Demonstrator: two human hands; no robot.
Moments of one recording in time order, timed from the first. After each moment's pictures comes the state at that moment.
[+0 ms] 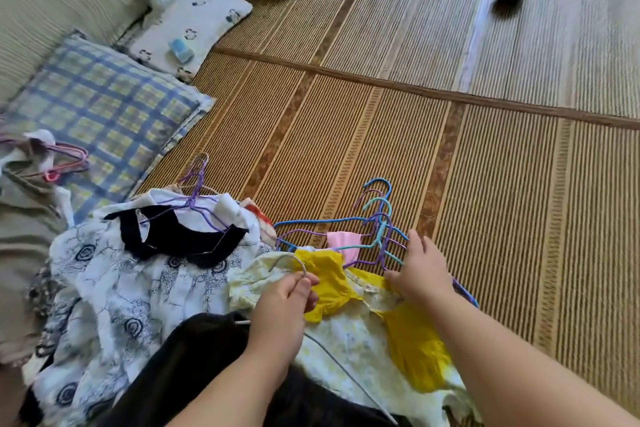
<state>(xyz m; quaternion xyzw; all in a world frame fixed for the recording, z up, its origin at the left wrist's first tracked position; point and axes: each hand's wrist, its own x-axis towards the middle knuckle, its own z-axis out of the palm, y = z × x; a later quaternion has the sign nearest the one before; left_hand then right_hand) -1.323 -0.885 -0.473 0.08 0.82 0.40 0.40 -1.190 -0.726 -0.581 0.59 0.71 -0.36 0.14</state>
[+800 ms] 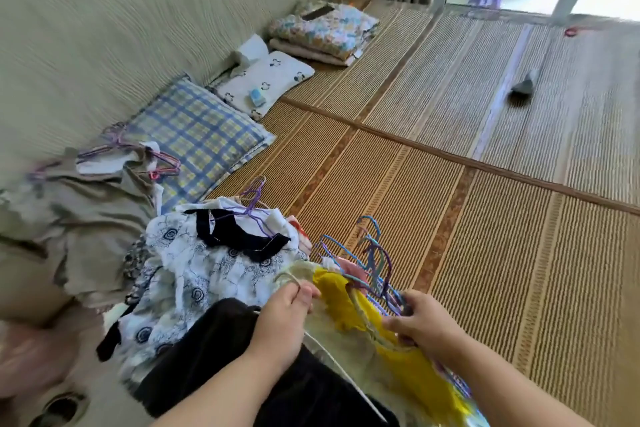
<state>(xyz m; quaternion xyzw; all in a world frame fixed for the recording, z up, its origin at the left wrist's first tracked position) -1.299 -0.953 -0.365 0.16 0.83 0.43 0.33 -1.148 -0.796 -0.430 0.42 0.67 -0.61 0.05</state>
